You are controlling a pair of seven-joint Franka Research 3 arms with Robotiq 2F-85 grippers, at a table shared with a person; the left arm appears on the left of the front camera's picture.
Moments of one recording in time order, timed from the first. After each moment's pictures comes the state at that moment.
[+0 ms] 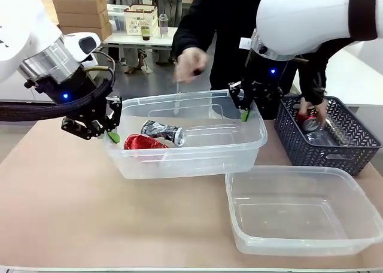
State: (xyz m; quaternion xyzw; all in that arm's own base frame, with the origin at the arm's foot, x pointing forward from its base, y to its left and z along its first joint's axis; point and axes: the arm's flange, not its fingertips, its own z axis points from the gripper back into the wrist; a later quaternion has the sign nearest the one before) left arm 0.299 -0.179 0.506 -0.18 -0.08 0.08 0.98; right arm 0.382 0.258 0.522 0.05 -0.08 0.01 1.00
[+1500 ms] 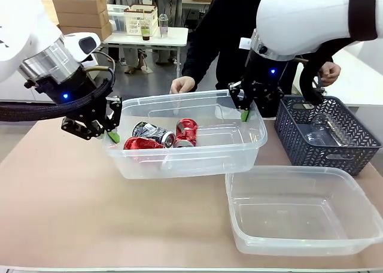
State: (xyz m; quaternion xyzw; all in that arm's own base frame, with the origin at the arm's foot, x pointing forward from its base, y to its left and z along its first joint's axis) left arm 0.299 -0.179 0.506 -0.18 -0.08 0.08 0.98; right arm 0.382 0.258 0.522 0.05 -0.08 0.01 1.00
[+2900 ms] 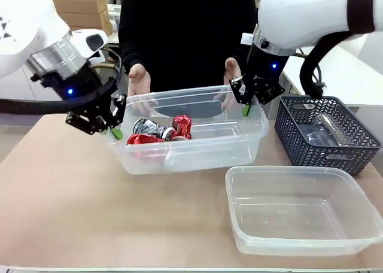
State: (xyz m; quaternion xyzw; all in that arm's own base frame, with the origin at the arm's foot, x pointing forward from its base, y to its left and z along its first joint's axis) left arm 0.312 -0.188 0.514 -0.17 -0.08 0.05 0.98; right arm 0.402 0.252 0.530 0.05 -0.08 0.01 1.00
